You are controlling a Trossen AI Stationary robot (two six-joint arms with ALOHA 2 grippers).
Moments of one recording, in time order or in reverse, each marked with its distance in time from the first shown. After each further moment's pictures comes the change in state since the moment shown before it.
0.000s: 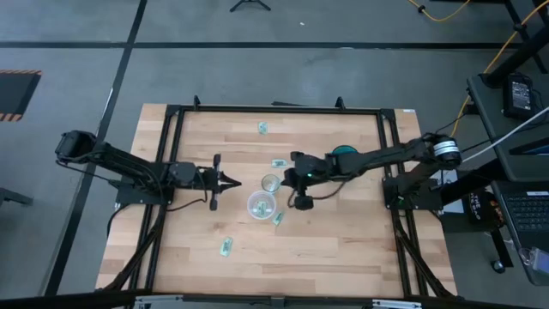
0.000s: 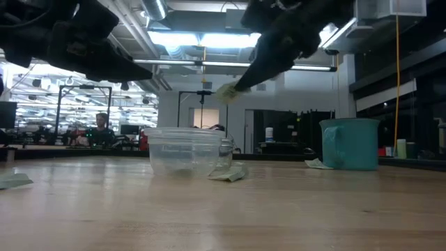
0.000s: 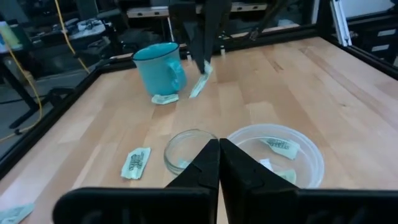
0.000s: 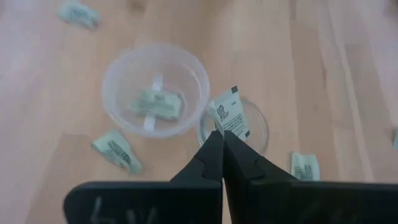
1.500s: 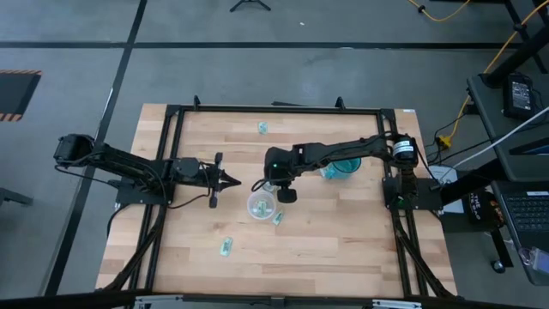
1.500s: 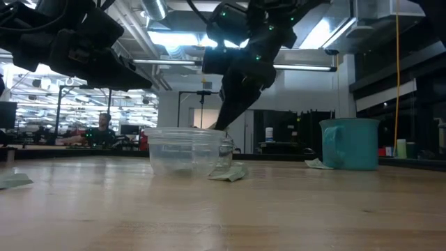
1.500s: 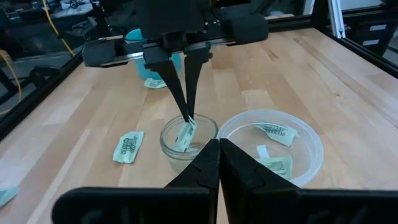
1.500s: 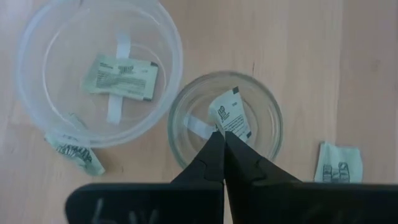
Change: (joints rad) left arm 0.092 0.000 0.000 -0.053 0.132 -0.027; right arm -0.108 0.364 0.374 -0.317 -0.145 -0.028
